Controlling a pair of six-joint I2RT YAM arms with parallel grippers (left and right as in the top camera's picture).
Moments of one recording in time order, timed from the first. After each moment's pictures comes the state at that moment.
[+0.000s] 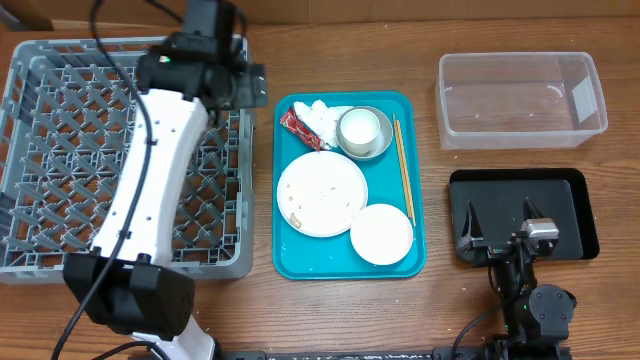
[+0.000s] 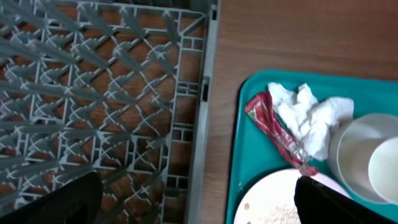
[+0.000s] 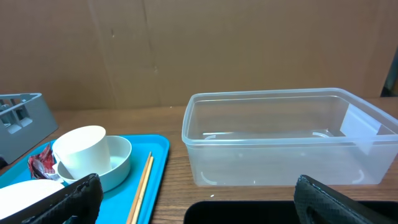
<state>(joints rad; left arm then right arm) -0.17 1.81 1.87 -1.12 -0.13 -0.29 -0.02 0.01 0.02 -0.03 -0.08 0.07</state>
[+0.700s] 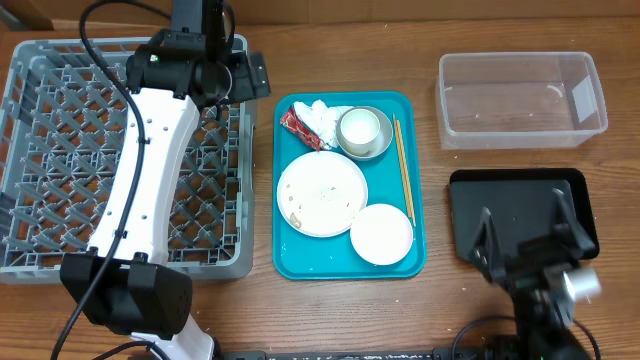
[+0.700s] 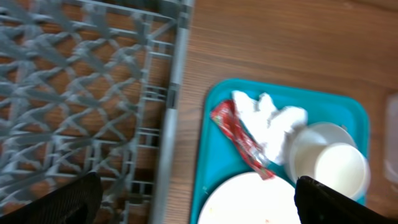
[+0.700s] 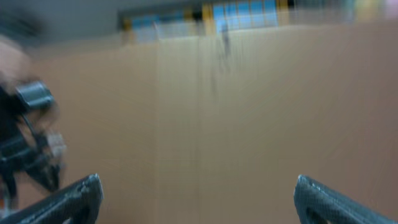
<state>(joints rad) -0.14 1.81 1.88 -1.08 -0.02 -0.36 -0.02 0.01 0.02 0.68 -0.22 0.15</state>
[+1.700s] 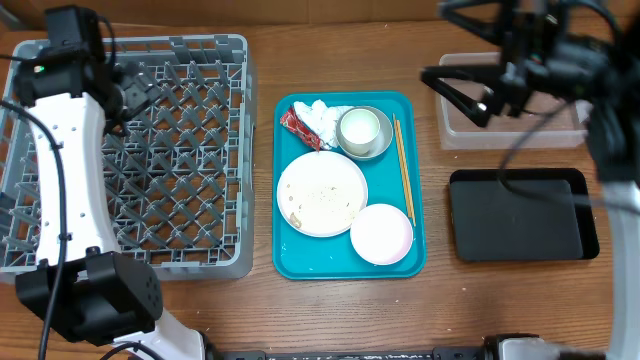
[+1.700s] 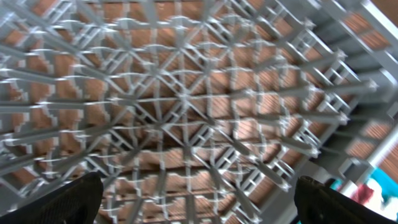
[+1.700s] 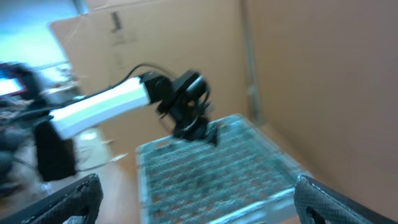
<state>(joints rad) 0.24 1.81 1.88 -1.21 -0.14 -0.52 0.05 1.47 1.85 -0.54 -1.27 0.03</state>
